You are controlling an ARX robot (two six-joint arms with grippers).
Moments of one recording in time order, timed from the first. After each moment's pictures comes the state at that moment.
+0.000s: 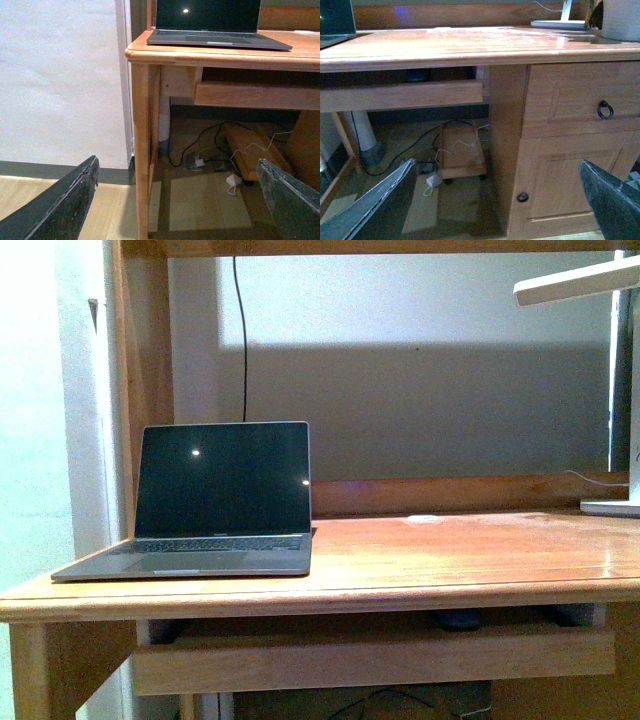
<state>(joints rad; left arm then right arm) -0.01 0.00 0.01 0.00 0.00 -0.01 0.00 0.00 0.01 0.00 0.00 0.00</state>
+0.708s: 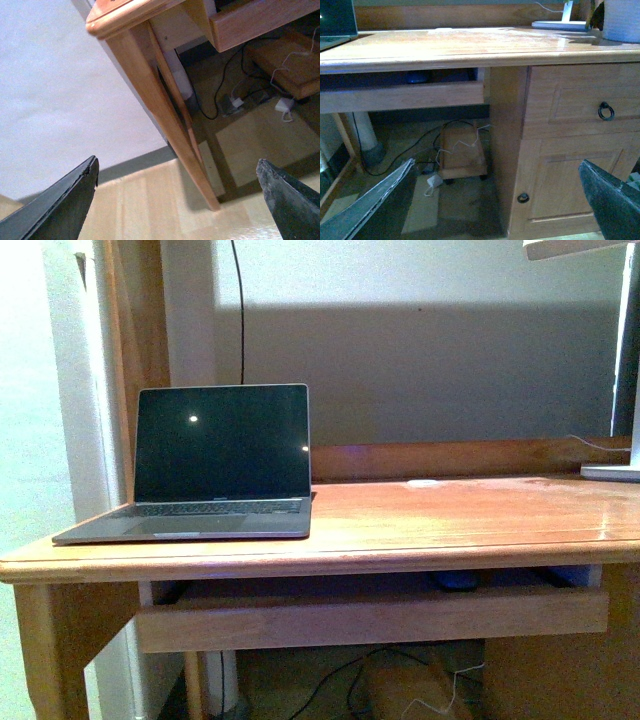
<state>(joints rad) 0.16 1.46 0.36 0.88 0.26 0.62 0.00 0.00 0.01 0.00 0.00 0.00</state>
